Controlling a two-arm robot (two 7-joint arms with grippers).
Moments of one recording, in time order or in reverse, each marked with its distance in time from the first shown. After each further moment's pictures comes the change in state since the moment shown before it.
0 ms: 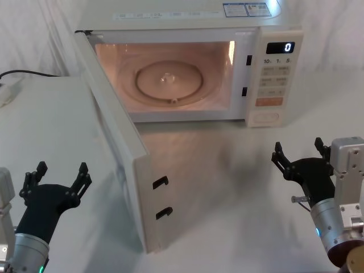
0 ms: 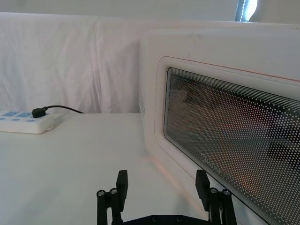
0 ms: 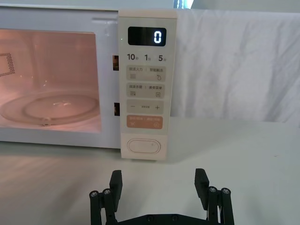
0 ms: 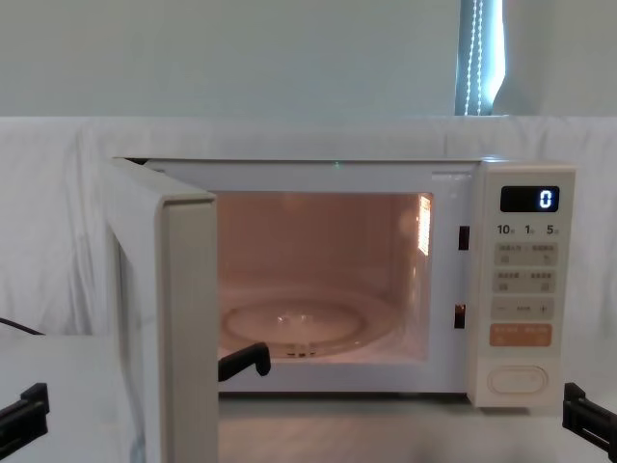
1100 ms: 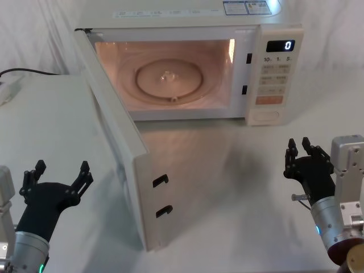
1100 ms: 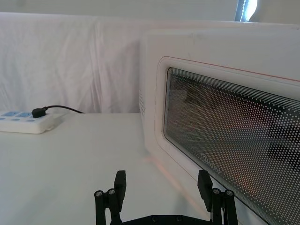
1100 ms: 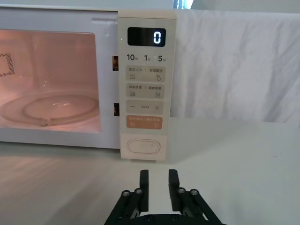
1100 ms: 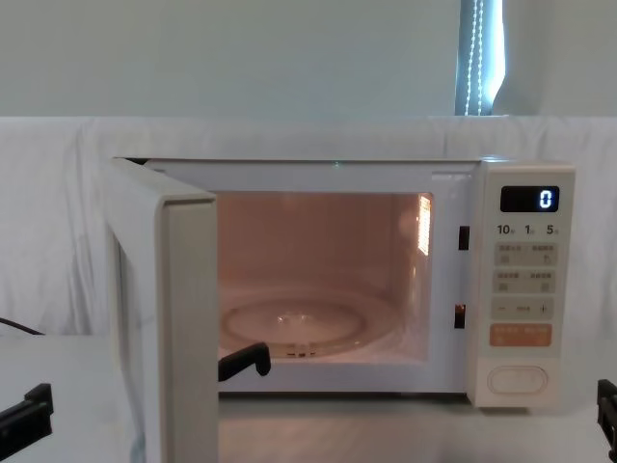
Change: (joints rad) left arm 0.000 0.000 0.000 0.000 0.000 0.000 0.000; right arm 0.000 0.000 0.001 0.000 0.000 -0.001 0.000
